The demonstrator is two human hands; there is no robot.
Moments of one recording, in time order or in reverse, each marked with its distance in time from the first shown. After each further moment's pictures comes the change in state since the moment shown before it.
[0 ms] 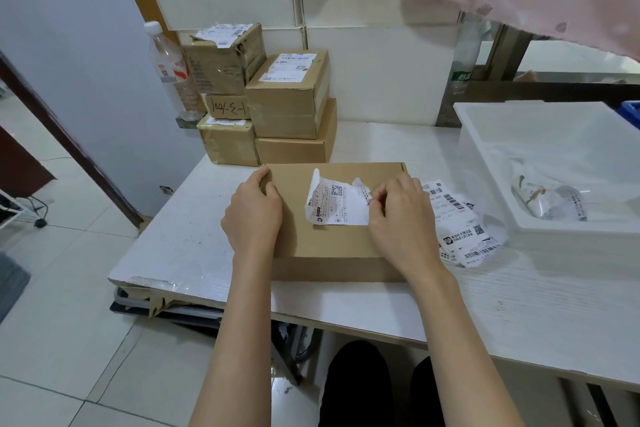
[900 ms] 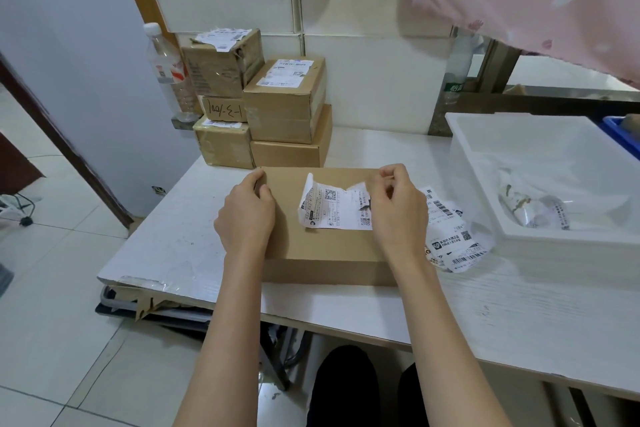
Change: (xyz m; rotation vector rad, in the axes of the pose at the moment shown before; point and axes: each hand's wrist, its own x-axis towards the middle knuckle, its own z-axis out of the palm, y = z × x) left_hand -0.003 0.002 -0.005 -0.026 -0.020 -0.004; right_hand 0.014 -0.008 -0.003 0.363 0.158 0.206
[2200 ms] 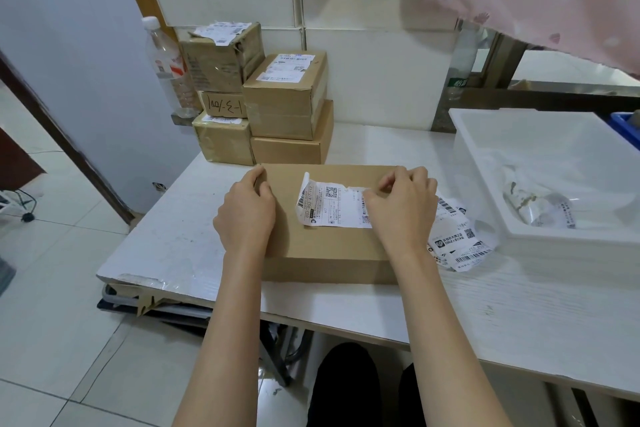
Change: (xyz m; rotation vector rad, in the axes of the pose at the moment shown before) left_hand 0.003 -0.002 0.002 0.025 0.007 0.007; right_hand 0.009 0.009 0.007 -0.387 0.012 -0.014
